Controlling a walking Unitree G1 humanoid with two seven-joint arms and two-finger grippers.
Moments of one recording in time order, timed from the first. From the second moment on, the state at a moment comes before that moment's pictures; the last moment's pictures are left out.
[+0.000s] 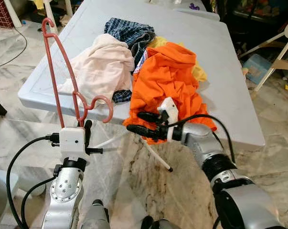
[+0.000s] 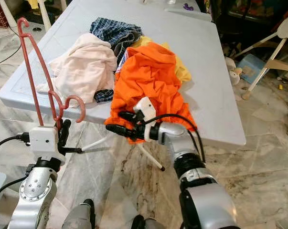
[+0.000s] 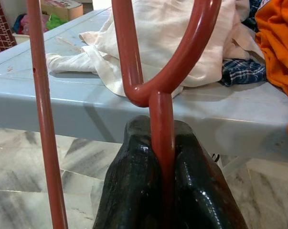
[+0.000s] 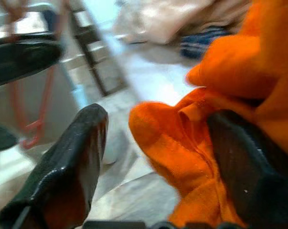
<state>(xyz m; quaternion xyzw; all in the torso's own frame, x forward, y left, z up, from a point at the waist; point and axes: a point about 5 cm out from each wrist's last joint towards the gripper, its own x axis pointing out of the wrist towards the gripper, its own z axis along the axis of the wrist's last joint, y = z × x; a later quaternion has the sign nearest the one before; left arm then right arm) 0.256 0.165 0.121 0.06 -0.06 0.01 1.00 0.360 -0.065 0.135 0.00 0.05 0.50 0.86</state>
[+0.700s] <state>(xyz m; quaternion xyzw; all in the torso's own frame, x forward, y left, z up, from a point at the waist) 0.258 0.163 0.124 0.06 -0.06 0.00 1.00 0.404 -0.129 0.171 0.00 0.01 0.12 0.99</state>
